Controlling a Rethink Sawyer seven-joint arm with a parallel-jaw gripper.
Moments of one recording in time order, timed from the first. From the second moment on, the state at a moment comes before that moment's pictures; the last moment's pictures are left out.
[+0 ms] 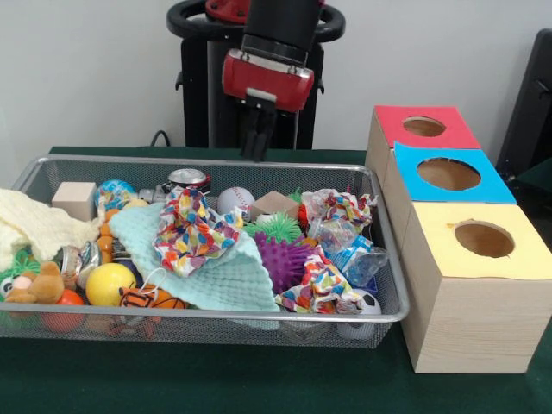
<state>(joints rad) -0.11 -0.75 -0.21 2.02 0.05 -0.09 1.67</state>
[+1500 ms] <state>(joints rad) -0.10 -0.73 -0.07 2.00 0.09 -0.09 1.67</state>
